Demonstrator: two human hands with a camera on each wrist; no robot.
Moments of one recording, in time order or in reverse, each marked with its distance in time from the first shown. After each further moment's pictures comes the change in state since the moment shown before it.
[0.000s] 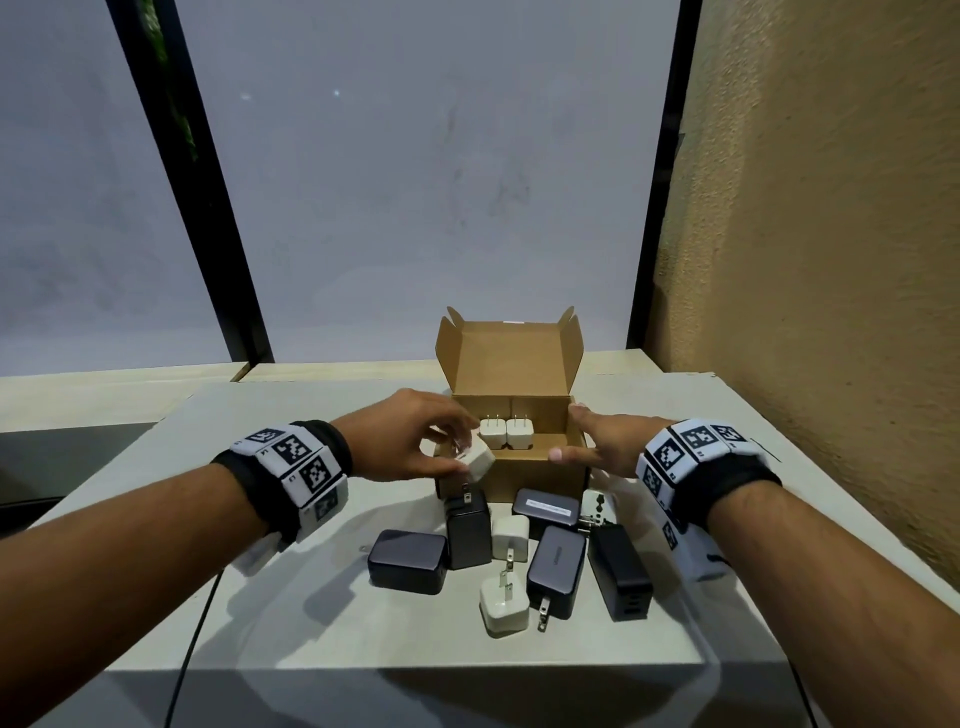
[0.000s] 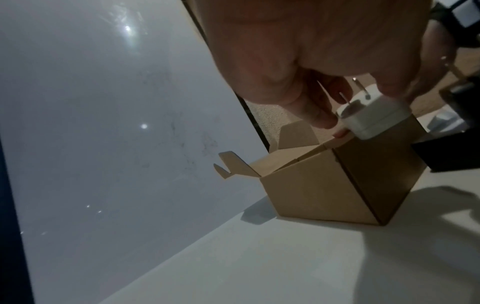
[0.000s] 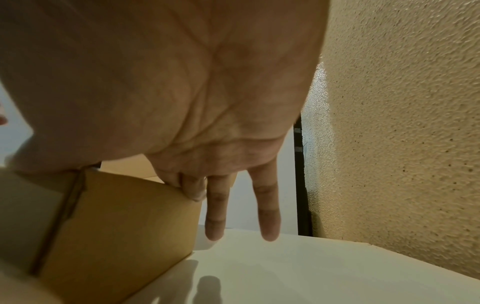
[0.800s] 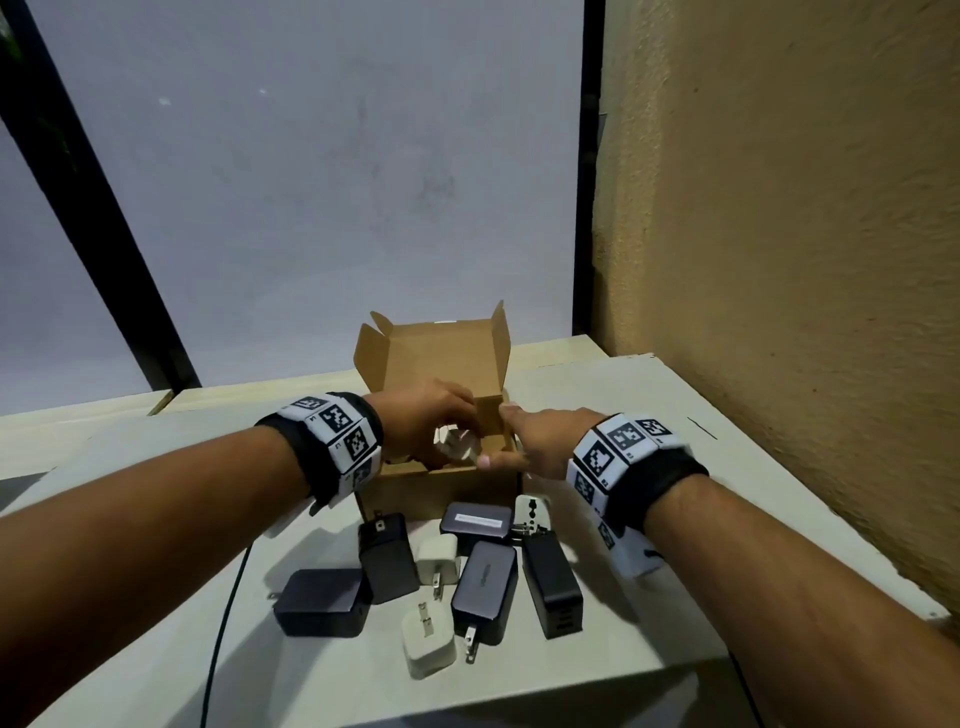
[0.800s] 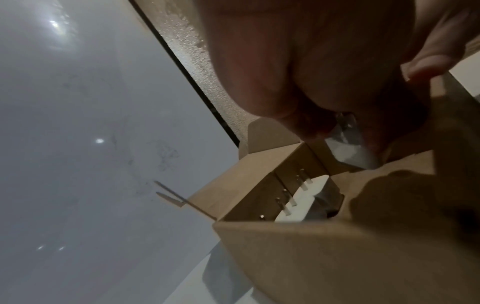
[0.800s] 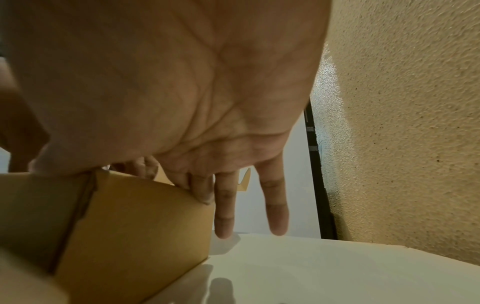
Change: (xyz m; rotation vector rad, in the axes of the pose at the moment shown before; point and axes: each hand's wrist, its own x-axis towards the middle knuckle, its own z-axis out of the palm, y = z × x) left_hand 0.111 0.026 0.021 0.287 -0.269 0.110; right_hand 0.004 0.009 0.002 -0.014 0.092 -0.096
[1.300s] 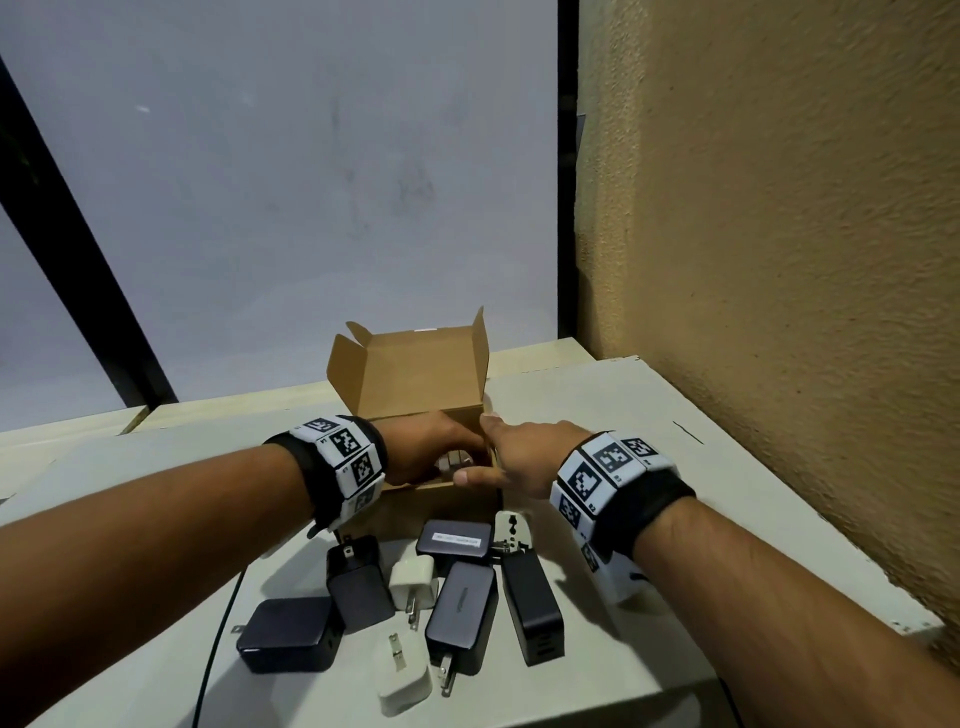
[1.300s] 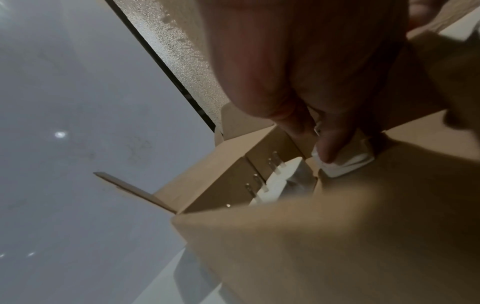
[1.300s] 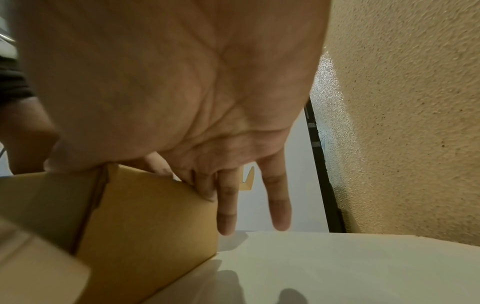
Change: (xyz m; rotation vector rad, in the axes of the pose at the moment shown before) left_hand 0.024 0.007 0.019 -0.068 -0.093 0.052; right_hand 0.006 0.008 0.011 0.016 0.083 -0.055
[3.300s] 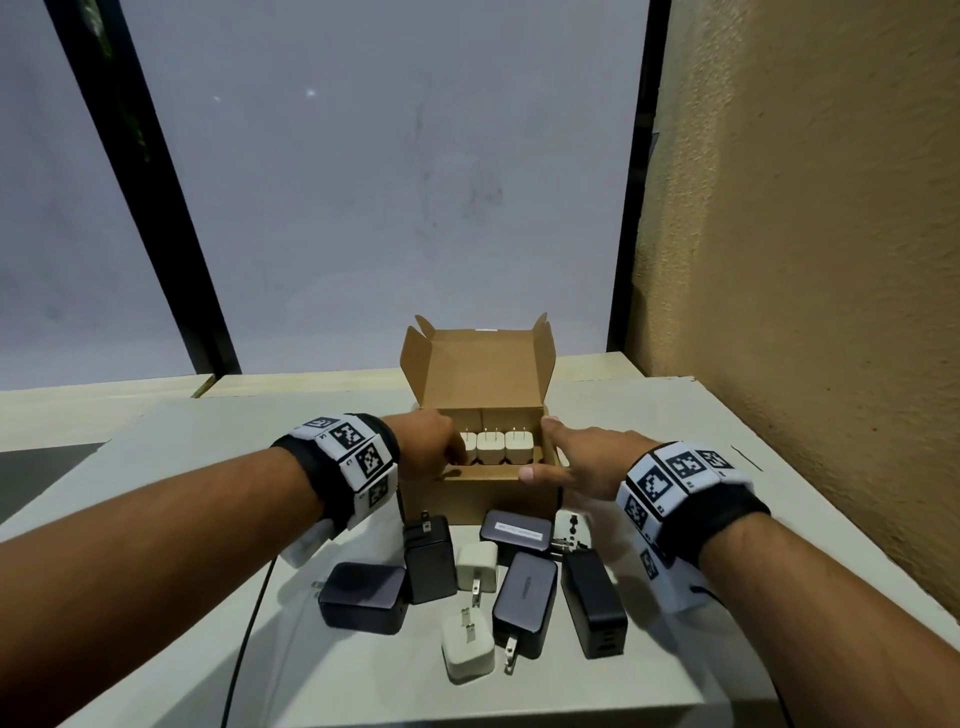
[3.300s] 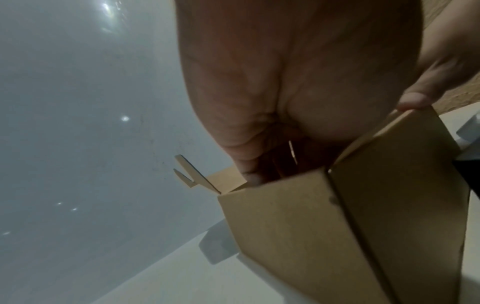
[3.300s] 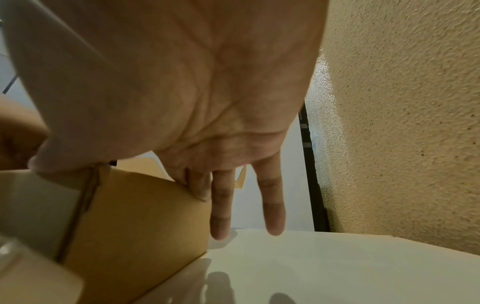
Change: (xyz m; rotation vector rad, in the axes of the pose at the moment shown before) left_hand -0.056 -0.015 0.001 0.025 -0.104 -0.442; right_hand -0.007 -0.013 -0.011 -0.008 -0.126 0.077
